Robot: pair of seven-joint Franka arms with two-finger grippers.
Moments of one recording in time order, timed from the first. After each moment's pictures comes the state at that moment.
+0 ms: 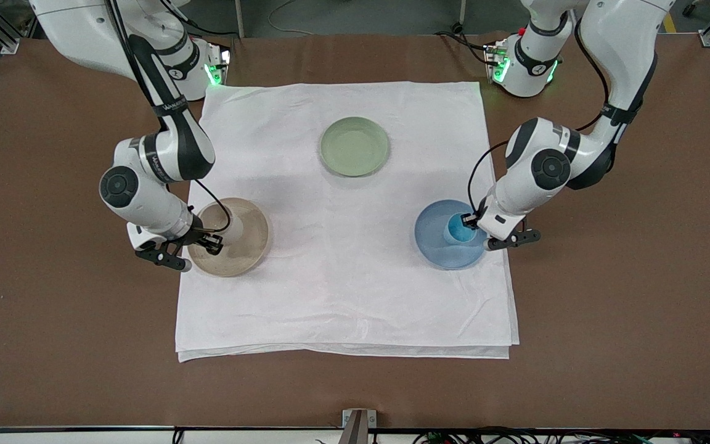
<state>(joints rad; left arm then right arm) 0.03 0.36 -0.43 -2.12 0.03 2.45 -0.62 0.29 0.37 -0.04 -2.06 0.14 2.45 0.46</state>
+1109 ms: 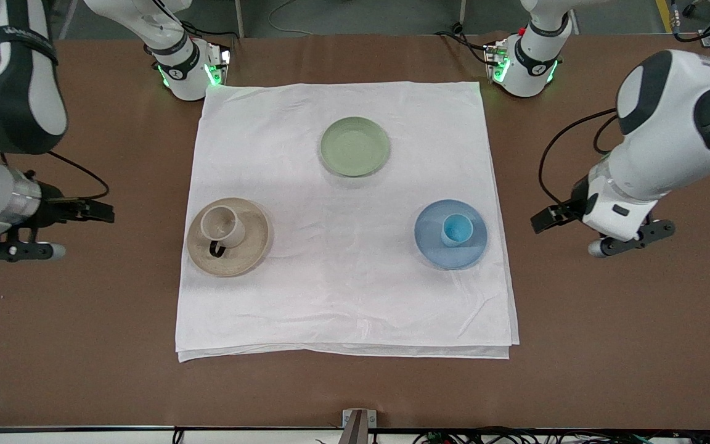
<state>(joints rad) 0.18 0.21 -0.42 -1.57 0.03 1.78 -0.49 0.04 0.24 -0.09 -1.49 0.00 1.54 -0.05</state>
